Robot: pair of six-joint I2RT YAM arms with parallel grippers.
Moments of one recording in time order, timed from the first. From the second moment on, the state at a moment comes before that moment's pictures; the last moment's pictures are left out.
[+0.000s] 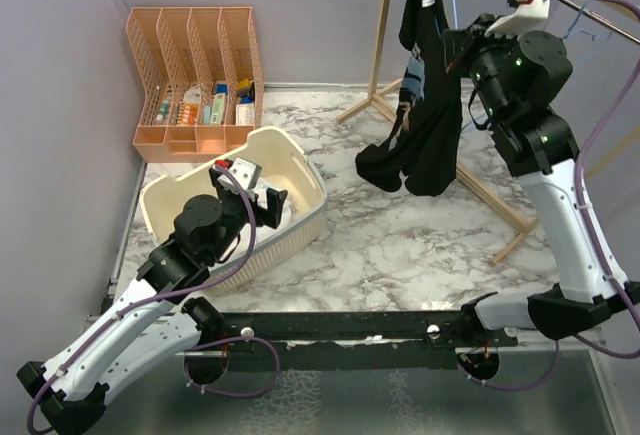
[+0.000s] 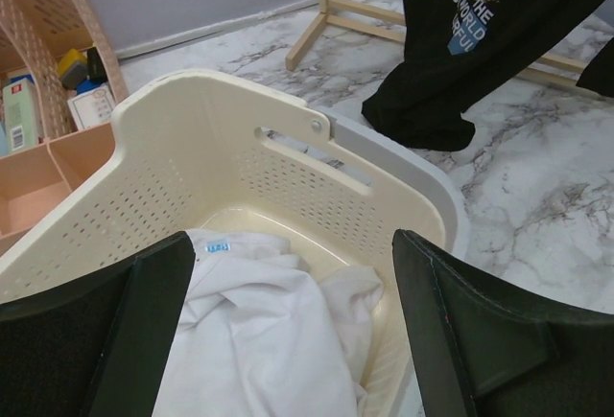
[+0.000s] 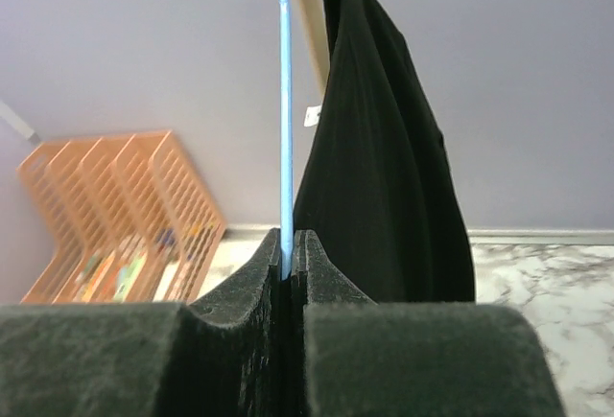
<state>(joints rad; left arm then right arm) -0.73 0.62 0.72 -0.24 -0.27 -0.06 0.40 1.37 1.82 -0.31 0.27 0.19</state>
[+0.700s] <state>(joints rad) -0.73 0.86 1.06 -0.12 0.16 -0.01 0.39 0.77 1.47 -0.68 -0.39 0.22</state>
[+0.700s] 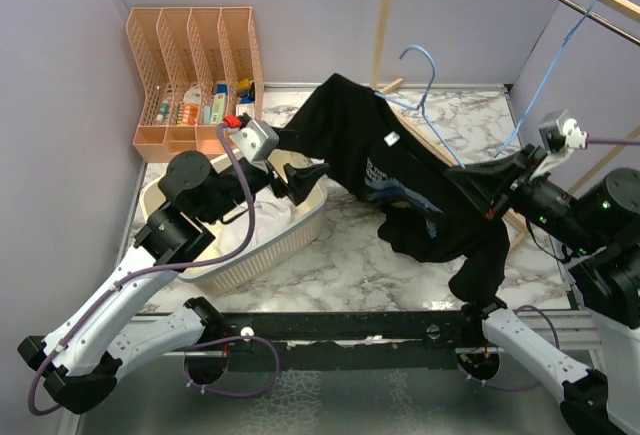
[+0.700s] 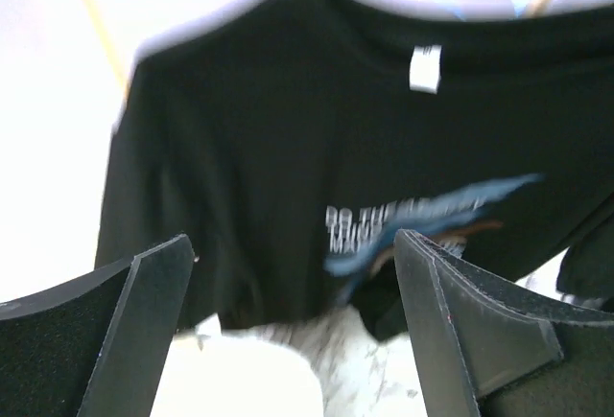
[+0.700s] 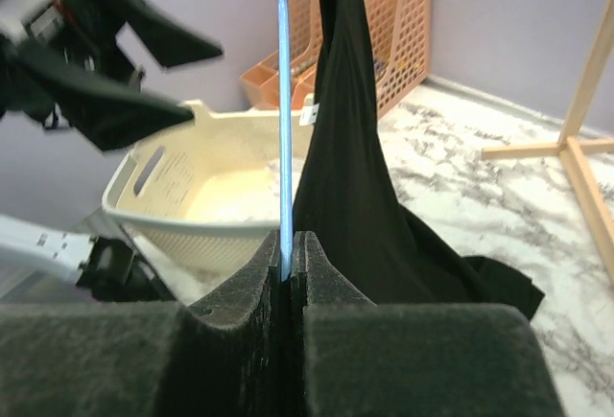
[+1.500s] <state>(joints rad) -0.72 1.35 1.42 0.05 1.05 -0.15 0.39 0.52 1.24 -0.82 -0.56 0.25</state>
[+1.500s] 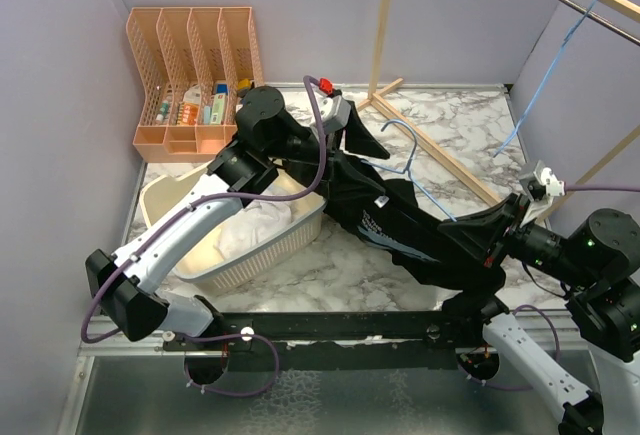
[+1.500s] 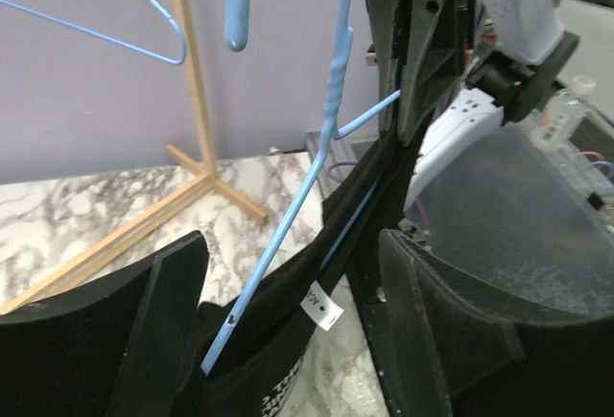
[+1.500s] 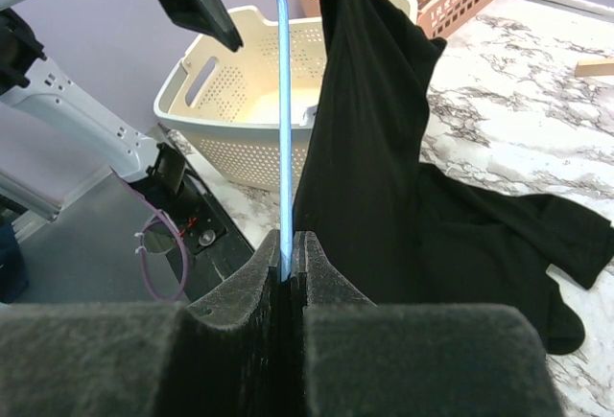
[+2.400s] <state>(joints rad) -0.75 1.52 1.55 0.14 1.24 -0.27 0.39 0.48 1.22 -0.85 -0.48 0.25</state>
